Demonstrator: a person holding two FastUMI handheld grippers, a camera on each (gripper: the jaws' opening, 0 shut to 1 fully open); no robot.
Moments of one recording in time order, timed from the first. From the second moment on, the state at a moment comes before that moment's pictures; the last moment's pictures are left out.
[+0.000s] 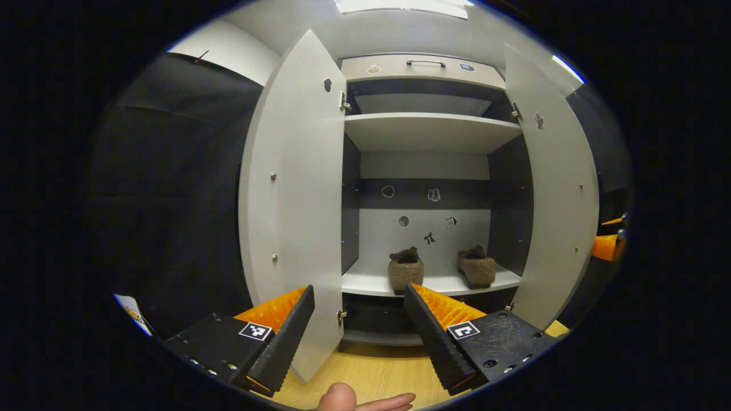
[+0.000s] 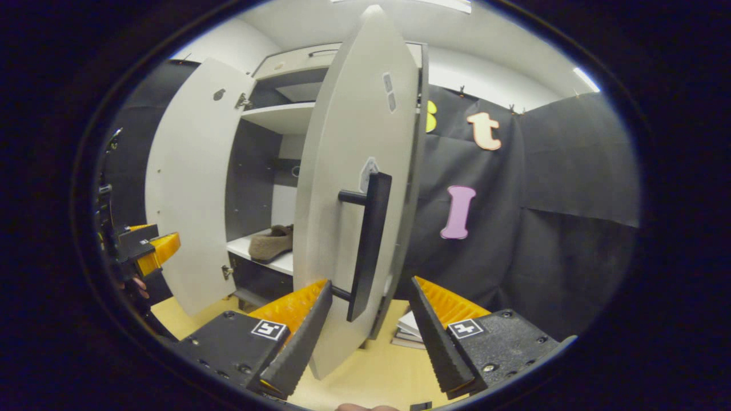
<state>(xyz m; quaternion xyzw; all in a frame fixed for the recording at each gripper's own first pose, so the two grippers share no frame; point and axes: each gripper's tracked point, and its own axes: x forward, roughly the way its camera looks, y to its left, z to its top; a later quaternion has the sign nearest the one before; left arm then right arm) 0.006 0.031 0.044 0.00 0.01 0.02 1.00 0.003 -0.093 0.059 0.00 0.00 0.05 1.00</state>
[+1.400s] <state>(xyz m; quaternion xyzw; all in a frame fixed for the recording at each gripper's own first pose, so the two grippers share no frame) 0.032 0.085 0.075 -0.06 0.00 0.00 1.00 0.018 -0.021 0.026 0.02 0.04 0.13 0.99</state>
